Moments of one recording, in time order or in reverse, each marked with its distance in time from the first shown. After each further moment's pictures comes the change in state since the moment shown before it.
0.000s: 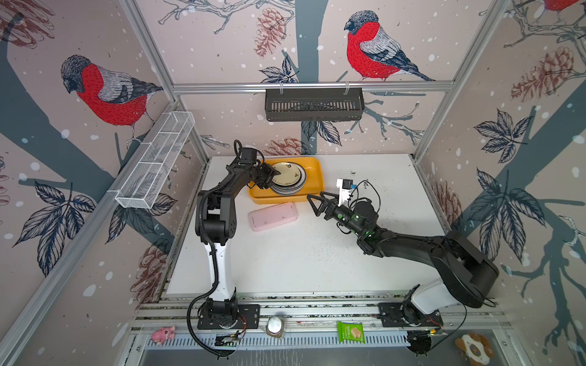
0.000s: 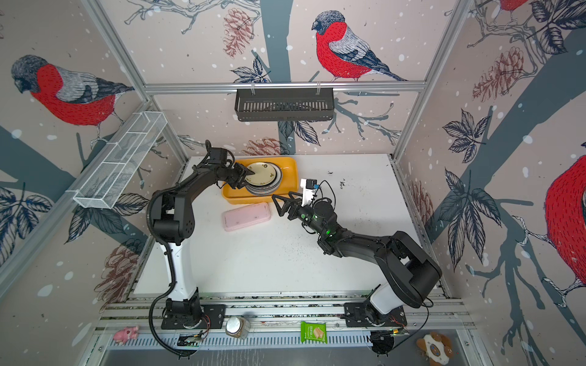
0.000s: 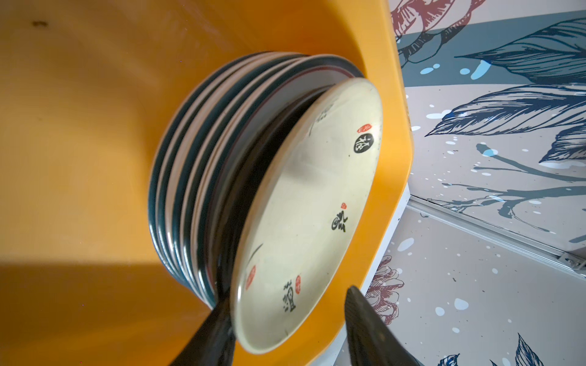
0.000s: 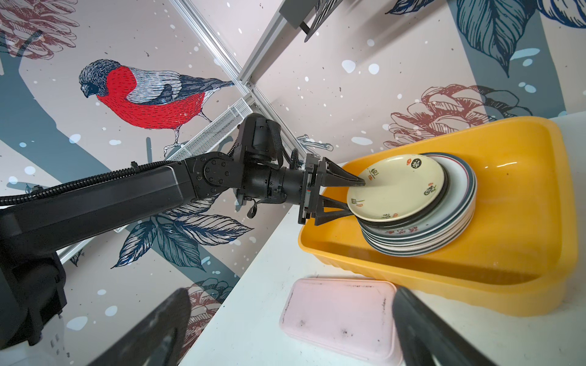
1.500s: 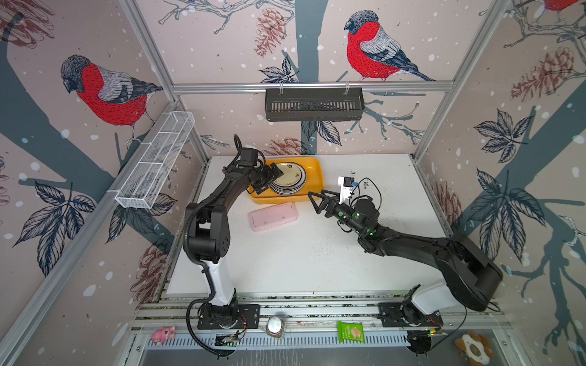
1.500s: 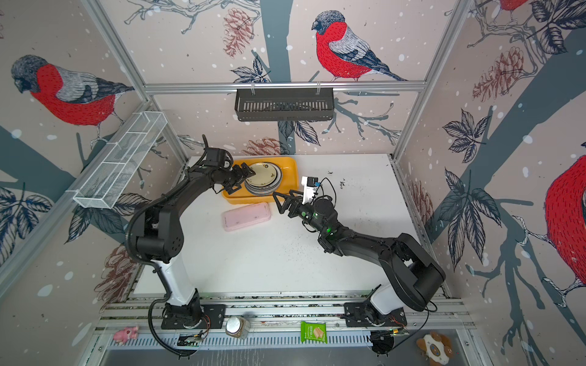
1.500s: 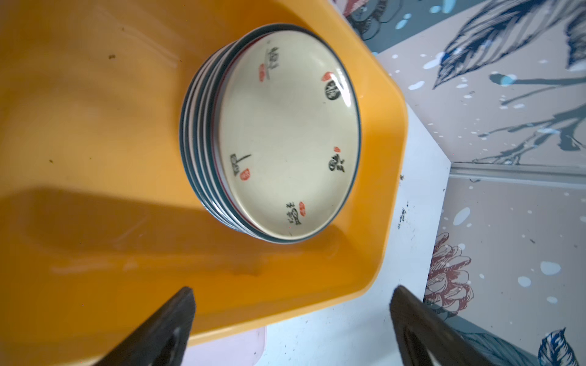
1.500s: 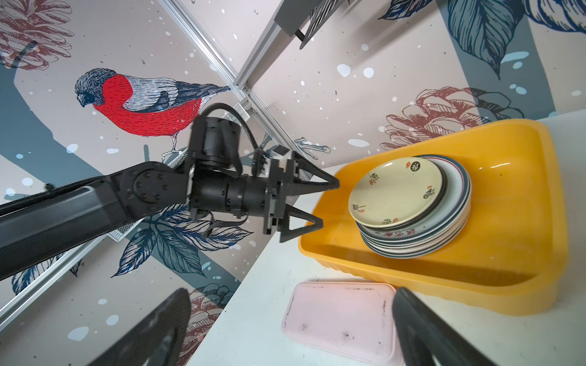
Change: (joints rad) left arm -0.055 -0.294 -0.213 -0.012 -0.153 0.260; right arm -0.010 -0.043 0.029 -0.087 0.024 0.014
